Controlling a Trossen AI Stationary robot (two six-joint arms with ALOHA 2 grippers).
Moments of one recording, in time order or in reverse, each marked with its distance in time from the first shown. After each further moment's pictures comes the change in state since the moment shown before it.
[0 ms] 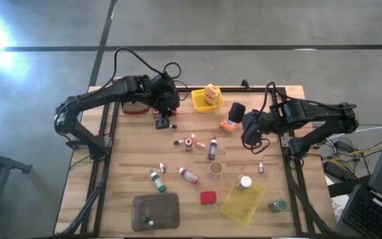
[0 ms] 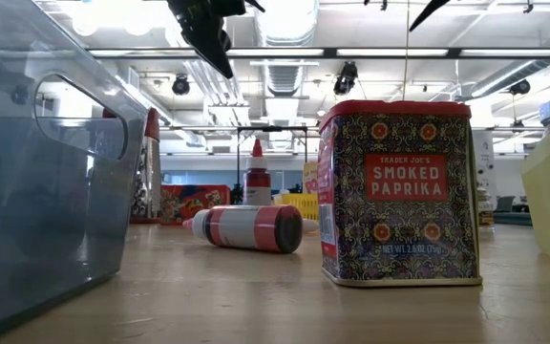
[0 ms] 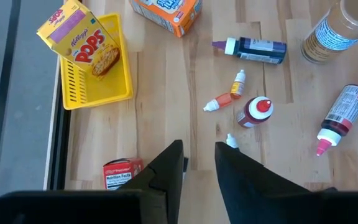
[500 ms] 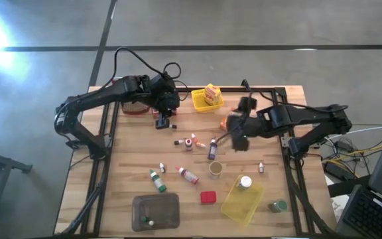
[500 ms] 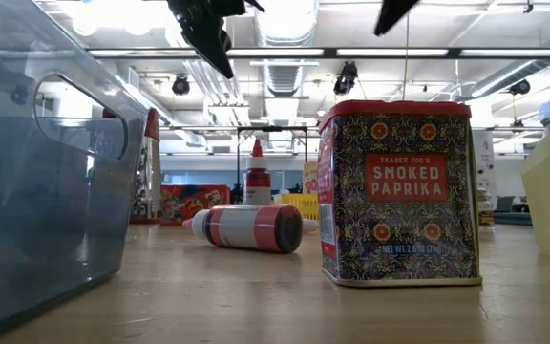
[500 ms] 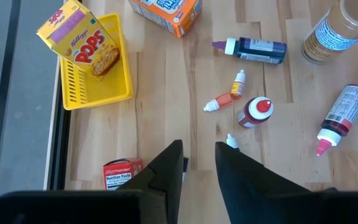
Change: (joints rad) left arm 0.000 0.000 0.000 0.001 0.000 0.000; right arm 0.000 0.094 -0.002 0.002 -0.023 1.545
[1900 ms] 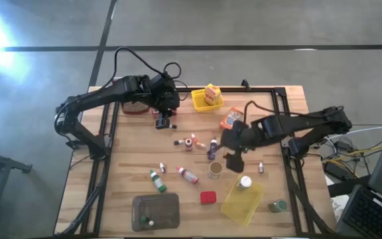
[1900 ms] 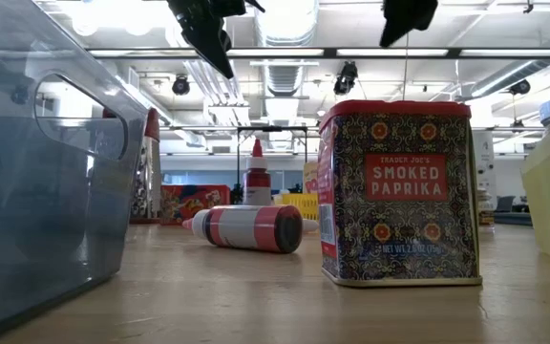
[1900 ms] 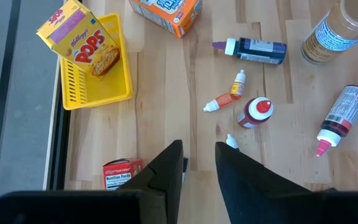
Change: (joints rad) left arm 0.000 0.000 0.000 0.001 0.000 -0.003; right arm 0.065 0.004 -0.146 0.230 -0.442 0.238
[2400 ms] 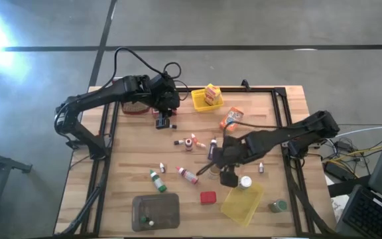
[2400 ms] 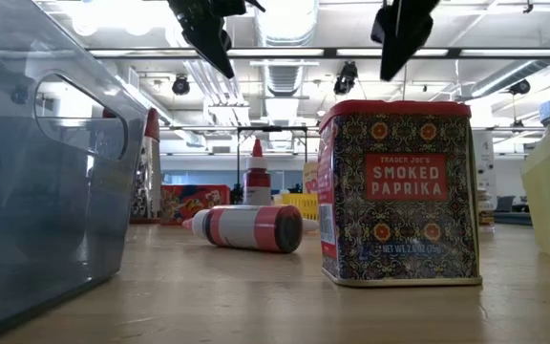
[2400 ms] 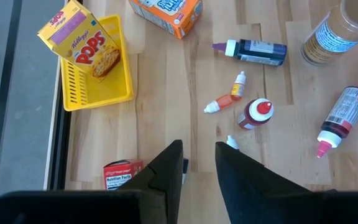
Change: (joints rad) left arm 0.000 0.000 0.000 0.005 0.000 0.000; right arm 0.067 0.174 0.007 0.021 -0.065 -0.004
